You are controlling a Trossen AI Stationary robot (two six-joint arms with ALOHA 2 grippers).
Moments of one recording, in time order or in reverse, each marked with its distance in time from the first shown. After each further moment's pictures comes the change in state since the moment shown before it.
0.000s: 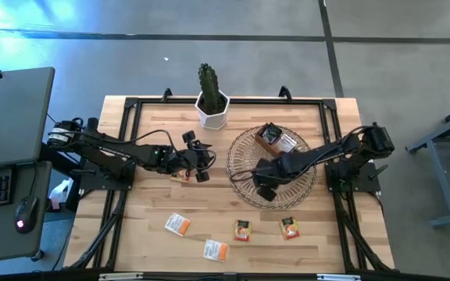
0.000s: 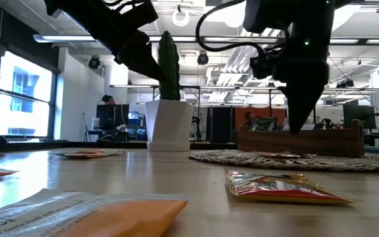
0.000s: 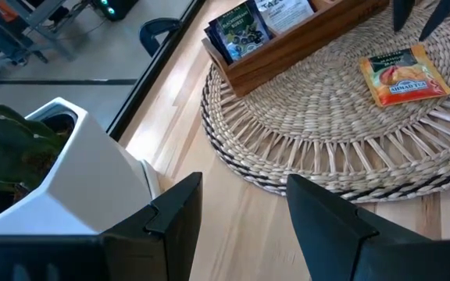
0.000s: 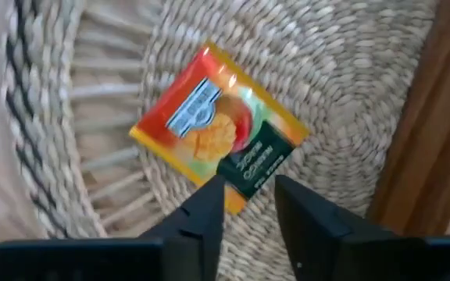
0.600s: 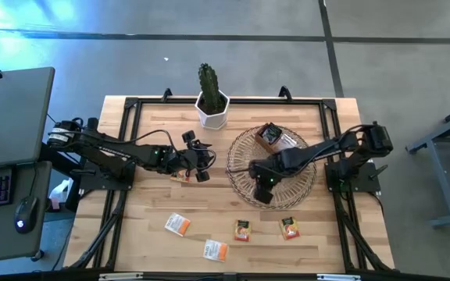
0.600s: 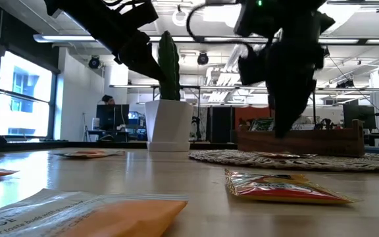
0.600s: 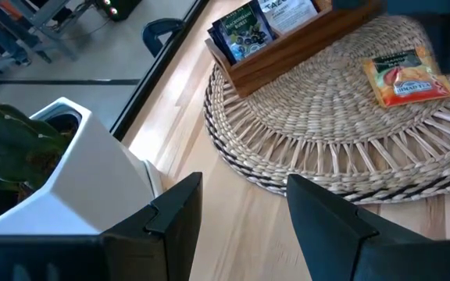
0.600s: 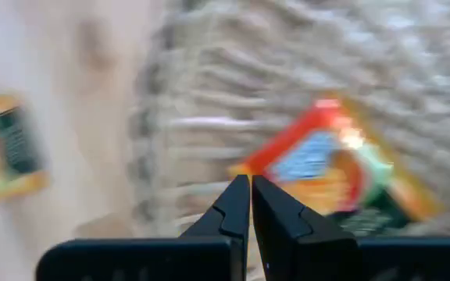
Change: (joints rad) left arm 0.000 0.000 0.000 0.002 -0.009 0.000; right arm -0.072 0.000 -0.077 0.306 -0.293 -0.174
